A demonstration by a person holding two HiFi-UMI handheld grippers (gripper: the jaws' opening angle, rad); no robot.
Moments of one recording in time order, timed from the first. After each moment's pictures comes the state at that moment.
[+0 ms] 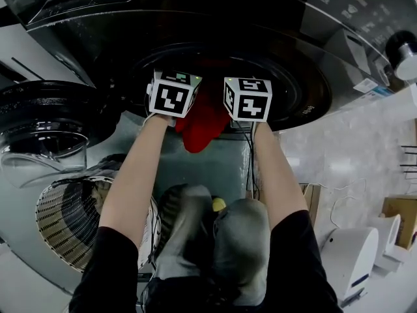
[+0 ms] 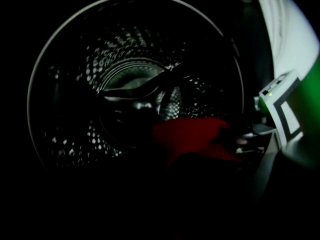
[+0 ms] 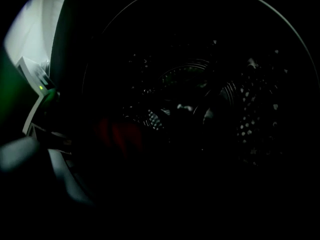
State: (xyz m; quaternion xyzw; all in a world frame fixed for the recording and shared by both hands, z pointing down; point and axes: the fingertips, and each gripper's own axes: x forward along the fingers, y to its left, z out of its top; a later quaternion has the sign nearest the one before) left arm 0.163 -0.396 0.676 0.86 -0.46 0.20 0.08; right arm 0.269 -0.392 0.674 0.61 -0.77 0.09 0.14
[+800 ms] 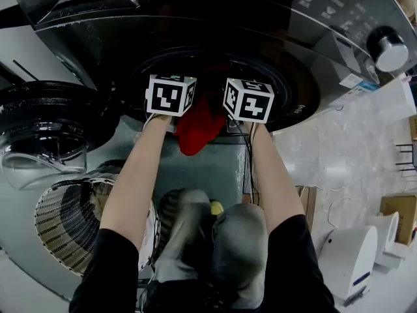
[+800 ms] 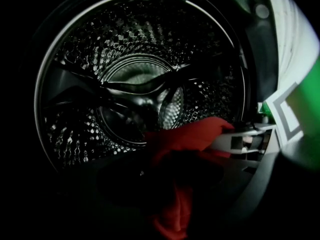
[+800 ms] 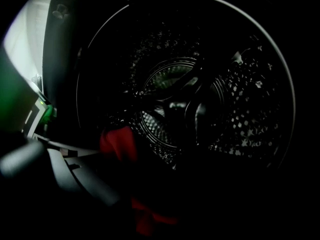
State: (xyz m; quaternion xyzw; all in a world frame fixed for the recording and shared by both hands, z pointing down) left arm 0.161 -0.387 0.682 0.86 -0.46 0.18 0.15; right arm 0.282 -0.379 0.666 0.63 -0.75 0.15 0.12
